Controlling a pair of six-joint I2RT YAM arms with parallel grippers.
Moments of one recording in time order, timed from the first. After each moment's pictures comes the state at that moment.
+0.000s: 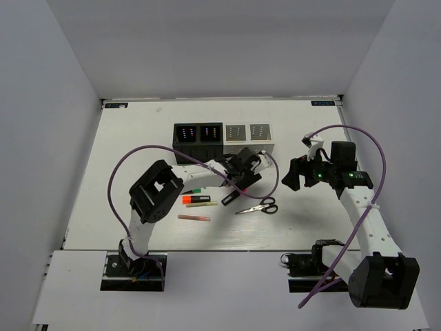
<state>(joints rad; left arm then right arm) -0.93 2.02 1.38 -0.29 -0.26 0.26 0.01 1.01 0.79 -0.59 -0.63 -0.25</state>
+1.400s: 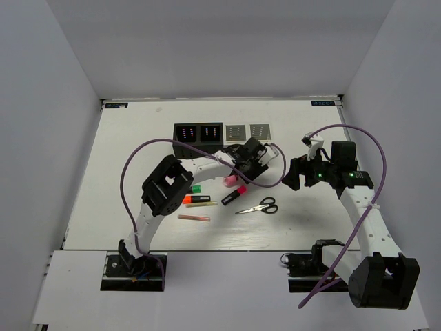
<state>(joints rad) -0.90 2.18 1.62 -0.37 -0.11 0.20 0.01 1.01 0.80 -0.60 -0.63 -0.25</state>
